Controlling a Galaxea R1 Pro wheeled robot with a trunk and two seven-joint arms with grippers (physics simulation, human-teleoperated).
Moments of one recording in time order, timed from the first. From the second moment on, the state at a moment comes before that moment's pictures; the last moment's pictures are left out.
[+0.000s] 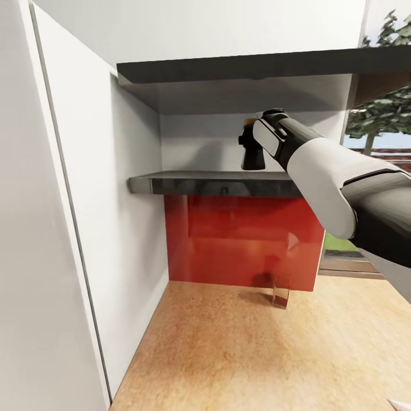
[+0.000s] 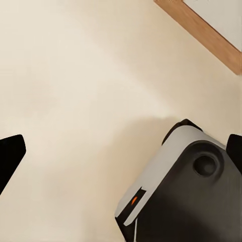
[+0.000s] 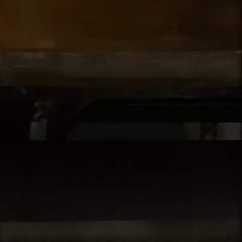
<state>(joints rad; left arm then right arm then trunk) 0.05 0.22 -0.13 0.00 0.77 -0.21 -0.06 -1.88 0.15 0.28 -0.12 -0.31 0.54 -0.29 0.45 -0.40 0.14</state>
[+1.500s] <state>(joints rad) 0.05 0.22 -0.13 0.00 0.77 -0.21 -0.06 -1.88 0.15 0.28 -0.09 -0.31 0.54 -0.28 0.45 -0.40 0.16</state>
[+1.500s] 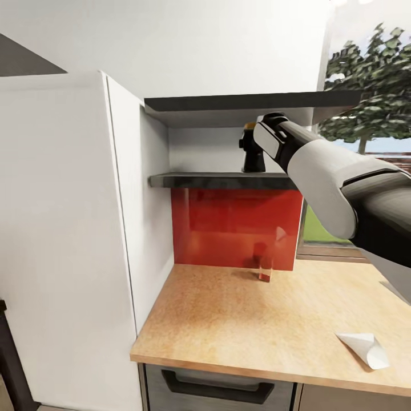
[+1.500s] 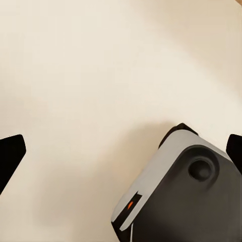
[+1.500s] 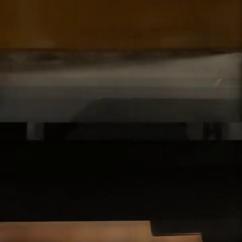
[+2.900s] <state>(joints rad) 0.05 0.22 -0.13 0.00 0.77 -0.21 -0.06 -1.88 0.15 0.28 -0.07 -0.31 0.53 -0.28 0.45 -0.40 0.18</state>
